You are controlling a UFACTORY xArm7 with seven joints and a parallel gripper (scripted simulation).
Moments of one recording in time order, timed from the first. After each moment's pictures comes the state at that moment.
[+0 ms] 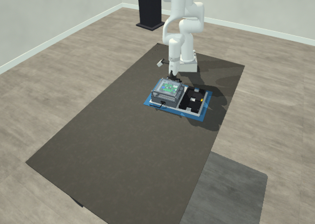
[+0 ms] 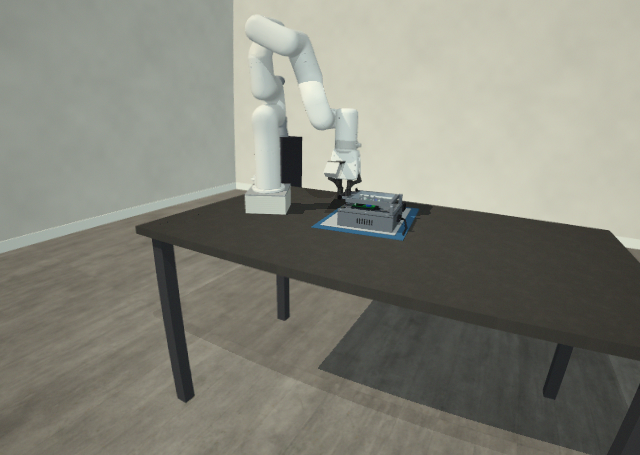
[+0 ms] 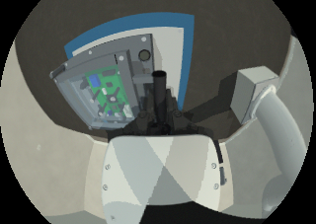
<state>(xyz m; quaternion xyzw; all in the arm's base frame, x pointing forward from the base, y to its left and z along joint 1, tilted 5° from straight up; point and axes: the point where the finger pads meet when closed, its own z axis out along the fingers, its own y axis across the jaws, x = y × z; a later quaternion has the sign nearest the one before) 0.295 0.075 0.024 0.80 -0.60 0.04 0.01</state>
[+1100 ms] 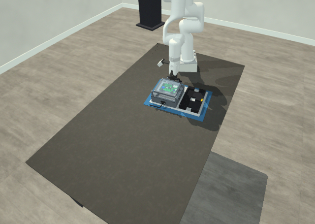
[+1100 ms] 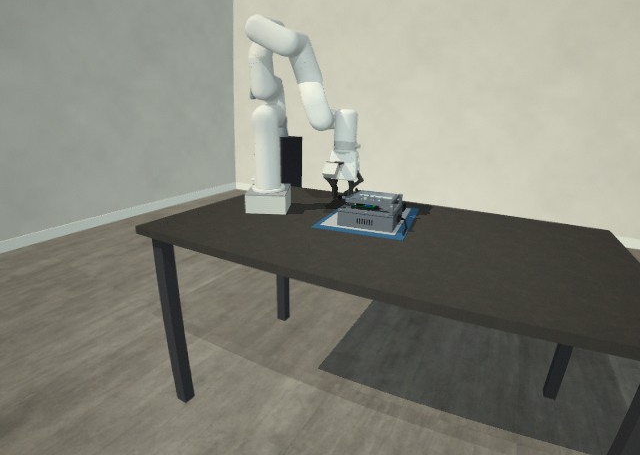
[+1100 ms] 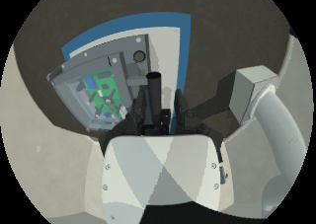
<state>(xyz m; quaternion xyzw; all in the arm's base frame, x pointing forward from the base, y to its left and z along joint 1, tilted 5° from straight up) 0.289 0.073 0.021 0.80 -0.60 0.04 0.02</state>
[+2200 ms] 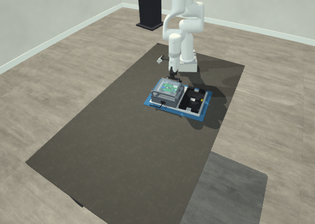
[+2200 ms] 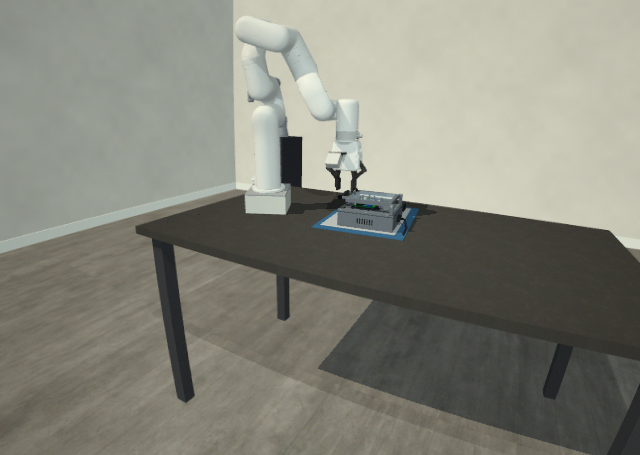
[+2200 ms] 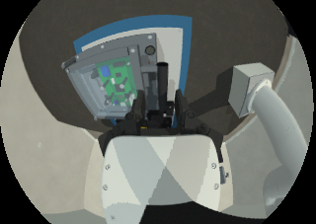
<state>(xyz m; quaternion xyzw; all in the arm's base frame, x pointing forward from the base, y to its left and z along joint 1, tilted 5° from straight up) 0.297 0.078 0.054 0.80 -0.60 0.04 0.01</state>
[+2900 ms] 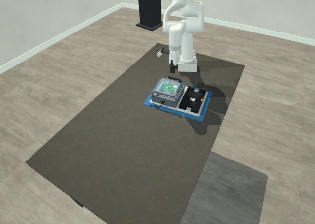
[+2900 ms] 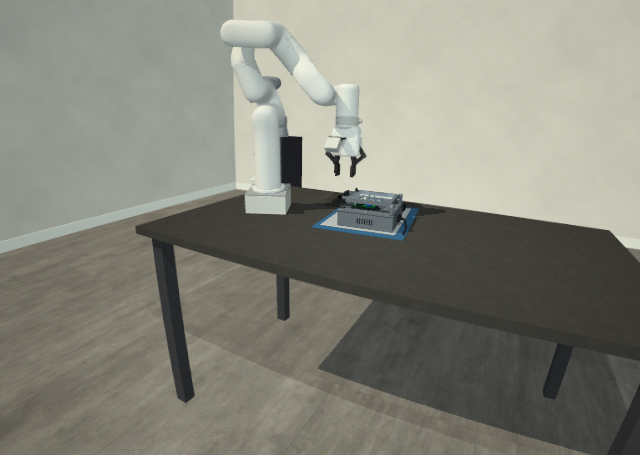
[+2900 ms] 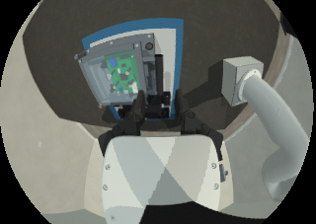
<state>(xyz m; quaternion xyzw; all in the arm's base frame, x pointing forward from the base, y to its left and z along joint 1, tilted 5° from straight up) 0.291 0.081 0.102 0.80 -0.60 0.04 0.01</state>
